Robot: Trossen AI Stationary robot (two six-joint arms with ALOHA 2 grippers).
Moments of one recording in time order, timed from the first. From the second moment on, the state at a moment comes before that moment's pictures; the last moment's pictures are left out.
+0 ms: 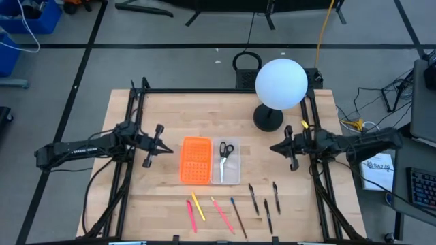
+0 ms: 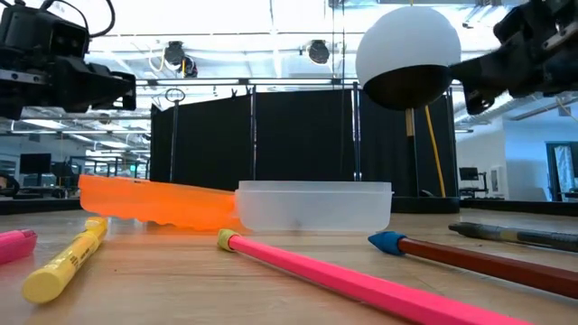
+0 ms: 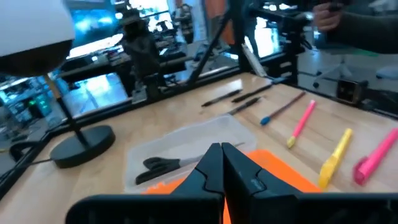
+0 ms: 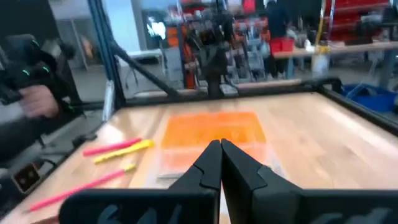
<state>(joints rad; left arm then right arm) 0.31 0.34 0.01 0.24 0.61 0.29 0.14 0.31 0.06 0.22 0.10 0.12</state>
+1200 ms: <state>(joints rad) 0.31 0.35 0.01 0.40 0.47 0.13 0.73 1.91 1.69 -1.47 0.13 1.68</state>
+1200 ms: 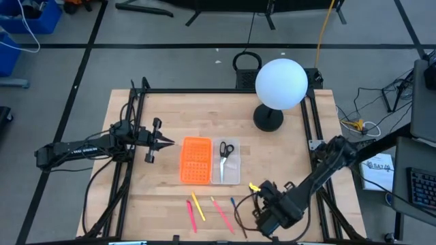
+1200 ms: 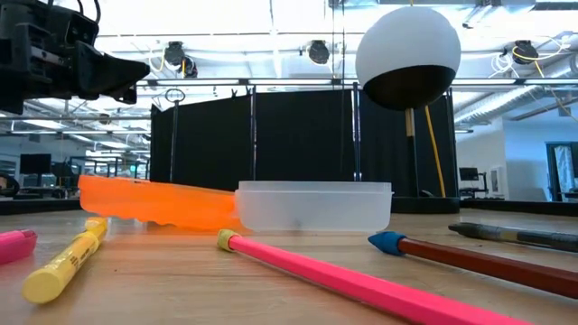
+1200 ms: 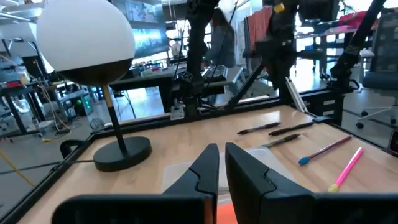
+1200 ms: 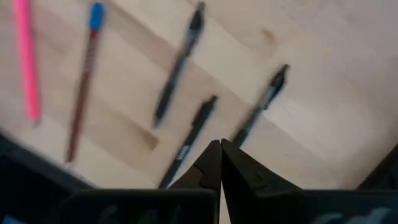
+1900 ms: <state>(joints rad) 0.31 0.35 0.01 0.40 0.47 0.17 0.76 1.91 1.34 -1.24 0.05 1.98</state>
